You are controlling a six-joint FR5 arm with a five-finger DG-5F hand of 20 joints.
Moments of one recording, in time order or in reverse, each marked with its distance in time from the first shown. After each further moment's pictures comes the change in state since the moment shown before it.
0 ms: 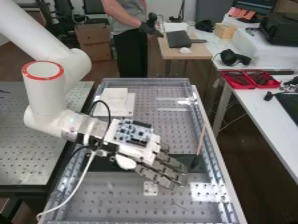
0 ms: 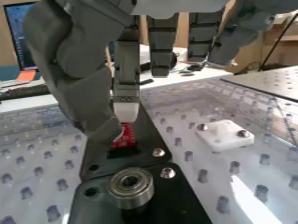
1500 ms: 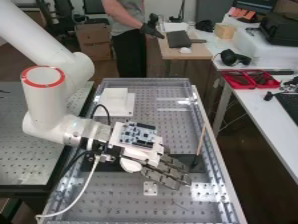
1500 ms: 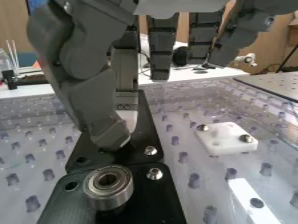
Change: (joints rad) arm -0.039 -0.037 0.060 -0.044 -0.112 -0.081
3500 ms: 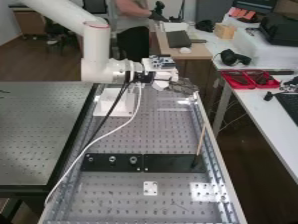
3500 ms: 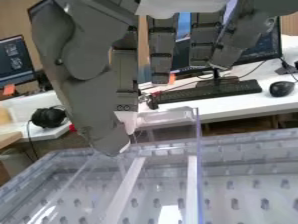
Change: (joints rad) arm 0.436 0.031 0.079 -0.023 0.062 0.175
